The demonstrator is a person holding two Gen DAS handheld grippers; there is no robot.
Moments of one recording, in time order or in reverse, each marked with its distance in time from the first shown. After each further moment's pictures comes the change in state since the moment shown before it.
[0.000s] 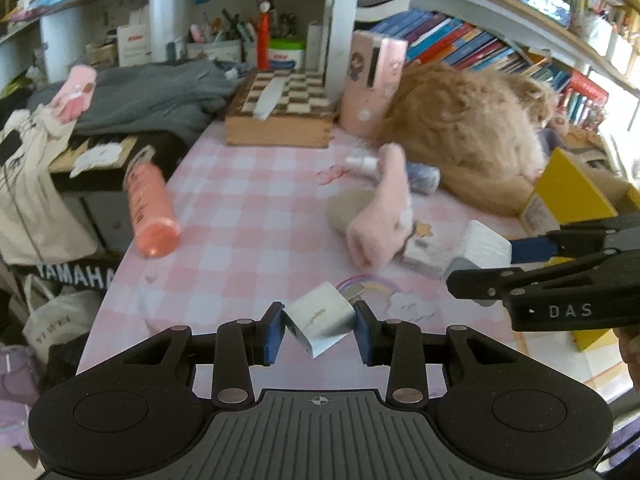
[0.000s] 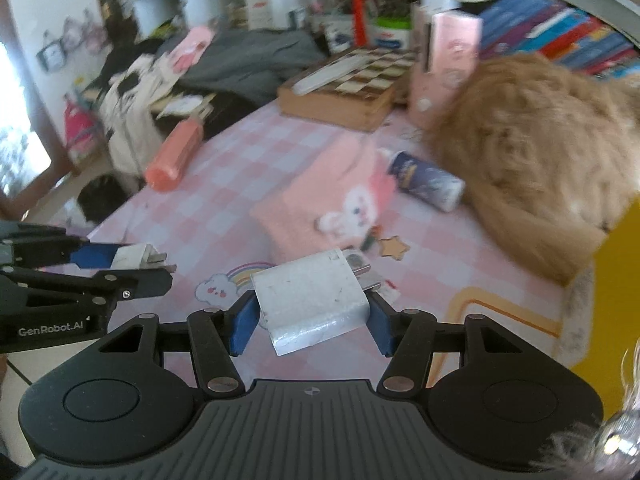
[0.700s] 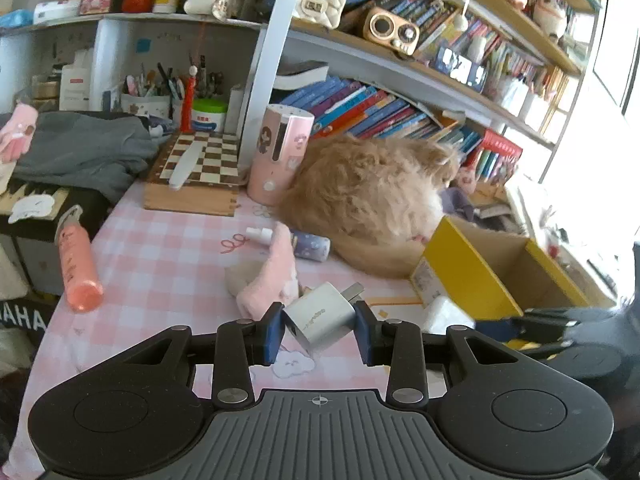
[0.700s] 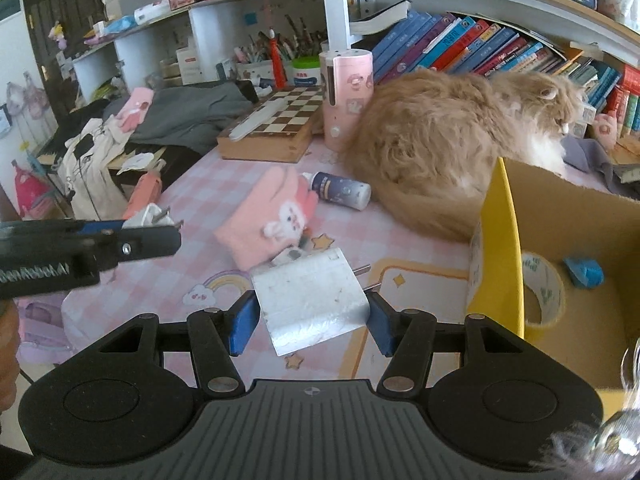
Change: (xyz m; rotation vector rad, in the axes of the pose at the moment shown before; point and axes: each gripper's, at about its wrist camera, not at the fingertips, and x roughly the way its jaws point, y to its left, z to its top) left arm -0.050 -0.021 0.013 -0.025 -0.164 -0.257; right arm -0.081 0.006 -0.031 0.160 -0.105 -0.159
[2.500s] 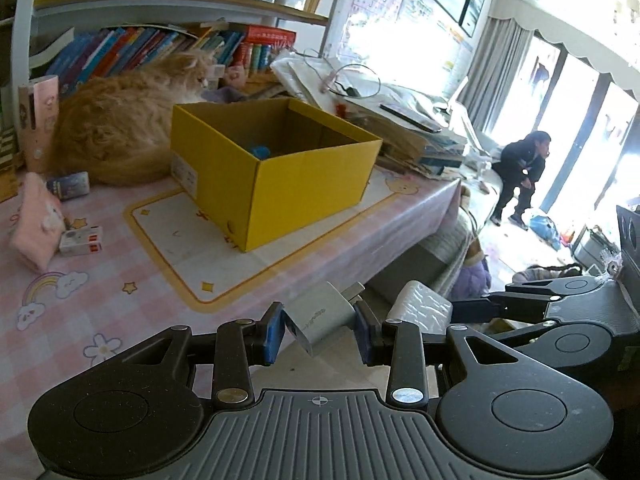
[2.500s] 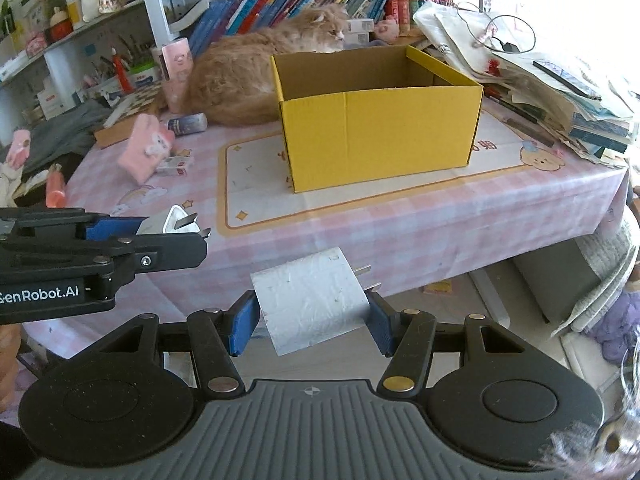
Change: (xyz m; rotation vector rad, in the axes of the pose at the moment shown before) left arm -0.038 -0.112 -0.088 0.404 0.245 -0.496; right arm -0.150 0.030 -0.168 0.395 0.006 -0.409
